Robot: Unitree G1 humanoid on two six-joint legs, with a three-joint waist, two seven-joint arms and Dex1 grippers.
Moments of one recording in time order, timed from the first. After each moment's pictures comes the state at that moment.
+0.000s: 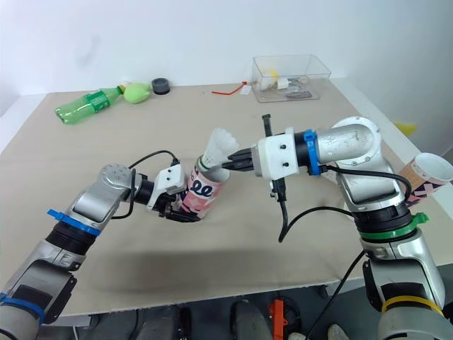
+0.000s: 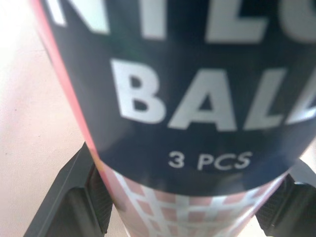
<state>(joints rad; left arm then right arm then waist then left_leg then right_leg) -0.71 0.51 -0.33 0.18 -0.08 0.44 -1.30 -0.83 -0.75 0.20 -0.07 0.19 -0.15 1.33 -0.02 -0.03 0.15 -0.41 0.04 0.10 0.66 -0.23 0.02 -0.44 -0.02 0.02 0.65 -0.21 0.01</state>
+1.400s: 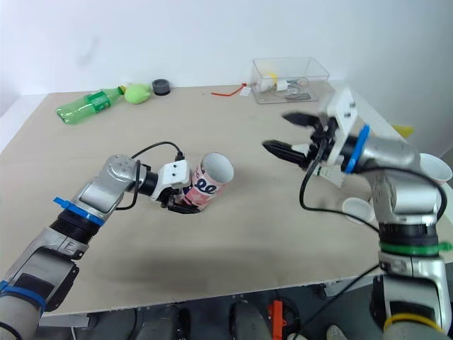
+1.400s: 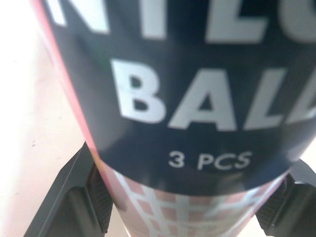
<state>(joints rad) -0.80 0.52 -0.39 0.29 -0.01 0.33 -1.25 -0.53 -0.73 -0.16 0.07 0.44 0.49 0.90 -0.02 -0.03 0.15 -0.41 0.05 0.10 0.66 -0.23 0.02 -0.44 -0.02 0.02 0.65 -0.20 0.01</state>
